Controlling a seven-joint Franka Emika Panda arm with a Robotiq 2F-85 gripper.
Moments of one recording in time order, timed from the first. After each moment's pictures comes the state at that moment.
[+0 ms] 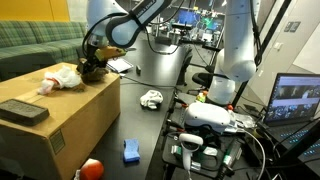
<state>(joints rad) 0.15 0.26 0.13 -2.06 -0.30 2.55 0.73</state>
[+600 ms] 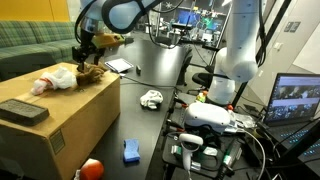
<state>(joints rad) 0.21 0.18 0.13 -2.02 -0.27 2.43 0.67</state>
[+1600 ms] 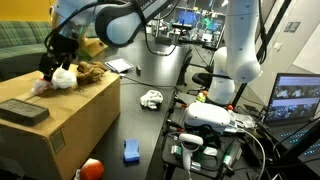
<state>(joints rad) 0.35 0.27 0.17 -1.95 -0.39 2.64 0.51</state>
